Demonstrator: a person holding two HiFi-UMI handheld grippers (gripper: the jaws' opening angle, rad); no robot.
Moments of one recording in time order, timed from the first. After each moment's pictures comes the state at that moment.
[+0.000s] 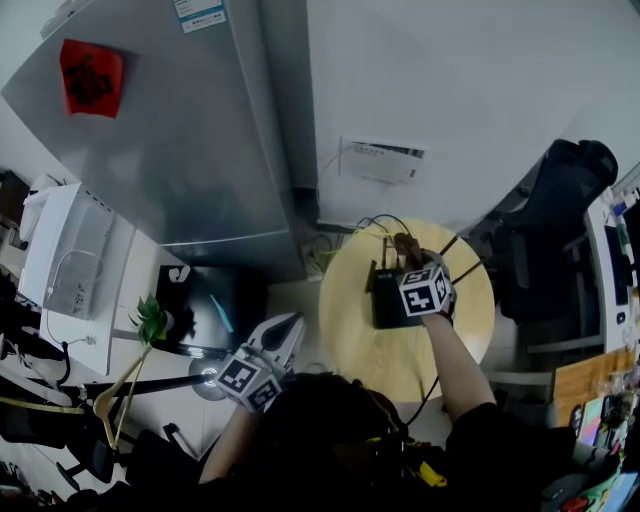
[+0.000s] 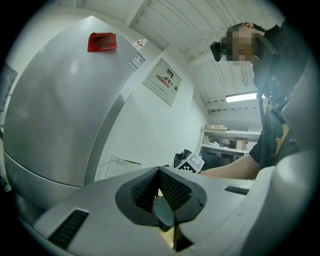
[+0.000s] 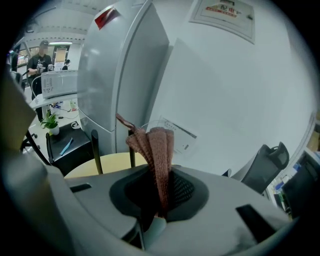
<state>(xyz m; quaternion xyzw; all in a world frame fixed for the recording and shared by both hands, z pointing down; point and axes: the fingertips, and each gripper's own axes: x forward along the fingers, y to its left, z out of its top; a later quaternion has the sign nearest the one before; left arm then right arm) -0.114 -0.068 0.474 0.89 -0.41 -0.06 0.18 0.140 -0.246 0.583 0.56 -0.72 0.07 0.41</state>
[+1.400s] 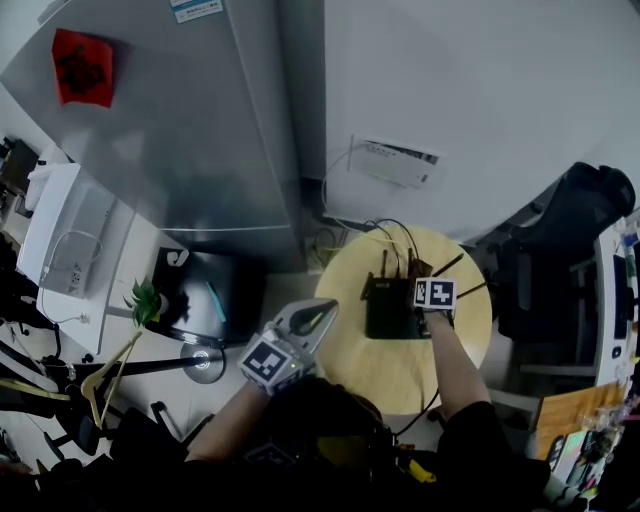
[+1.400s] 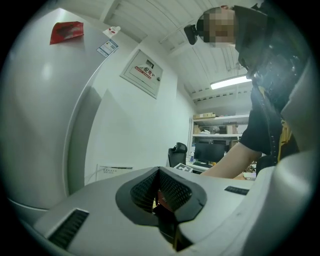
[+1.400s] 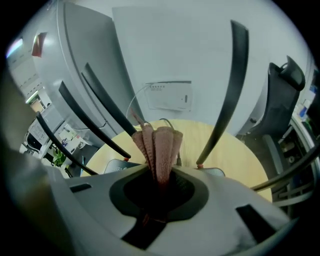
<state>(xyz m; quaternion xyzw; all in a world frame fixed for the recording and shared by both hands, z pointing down) -0.032 -0.122 0.462 0.92 -0.38 -0.02 0.09 0.200 -0.248 0.714 0.51 -0.67 0.37 0.38</state>
